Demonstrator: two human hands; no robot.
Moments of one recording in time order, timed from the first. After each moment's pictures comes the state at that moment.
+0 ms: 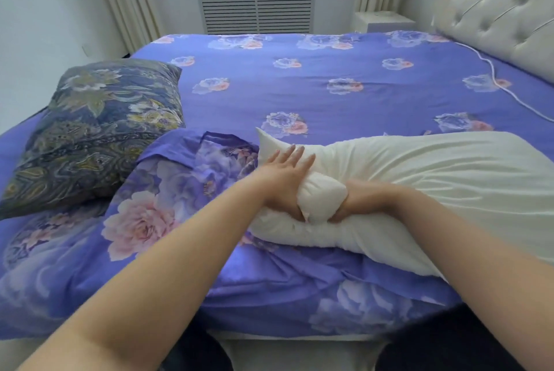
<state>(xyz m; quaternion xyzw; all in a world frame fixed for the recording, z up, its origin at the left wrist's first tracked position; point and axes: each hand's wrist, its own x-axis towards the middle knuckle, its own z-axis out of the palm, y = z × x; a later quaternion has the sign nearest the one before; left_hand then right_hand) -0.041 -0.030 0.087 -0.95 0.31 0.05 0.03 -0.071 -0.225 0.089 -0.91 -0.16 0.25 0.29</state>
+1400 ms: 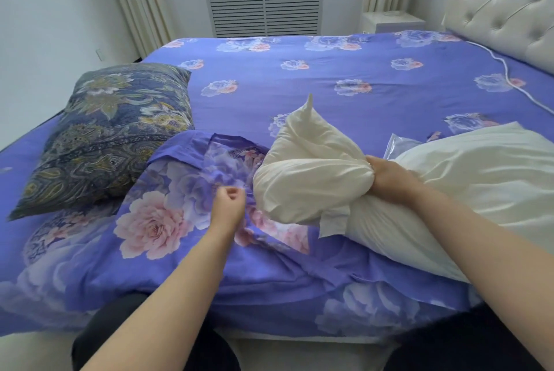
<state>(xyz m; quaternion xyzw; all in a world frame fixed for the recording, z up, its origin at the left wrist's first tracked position) -0.060 0.042 0.016 -0.82 -0.20 -0.07 -0.53 -0.045 -0.274 0.072 -0.97 -0.04 0.04 0.25</state>
